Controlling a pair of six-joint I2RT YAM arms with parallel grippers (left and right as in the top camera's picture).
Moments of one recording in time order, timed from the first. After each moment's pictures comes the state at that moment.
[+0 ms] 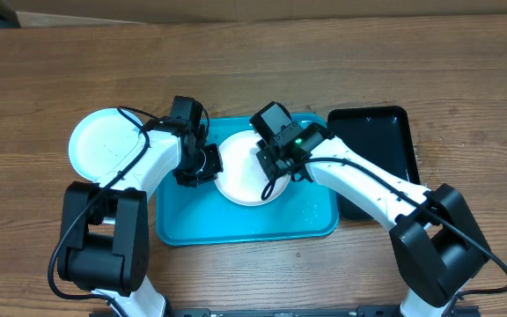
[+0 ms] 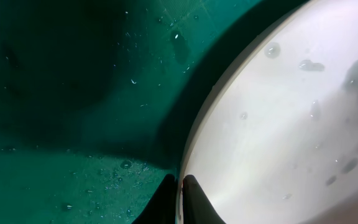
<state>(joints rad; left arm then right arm) -0.18 1.83 1.12 -0.75 0.24 -0.43 0.69 1.87 1.34 -0.68 0.09 0.19</state>
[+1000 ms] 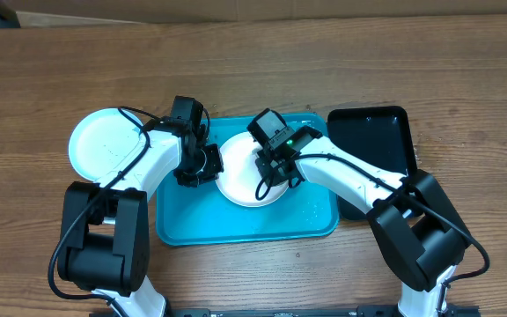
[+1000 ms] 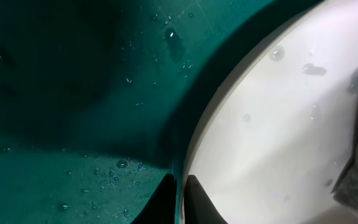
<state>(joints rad) -0.18 1.83 1.12 -0.75 0.25 -0.43 0.69 1.97 1.34 -0.67 0.05 0.22</state>
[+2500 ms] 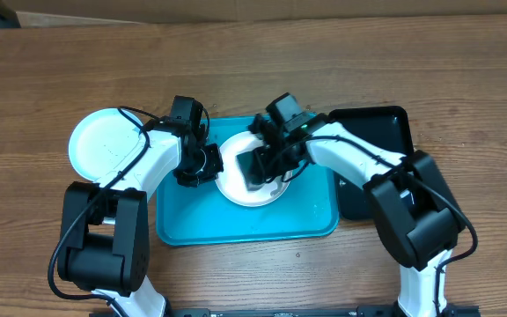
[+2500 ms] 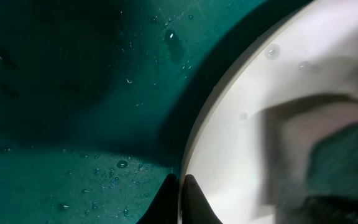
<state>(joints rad) -0.18 1.83 1.12 -0.74 0.25 -0.43 0.58 2.07 1.36 -0.55 -0.58 0.20</state>
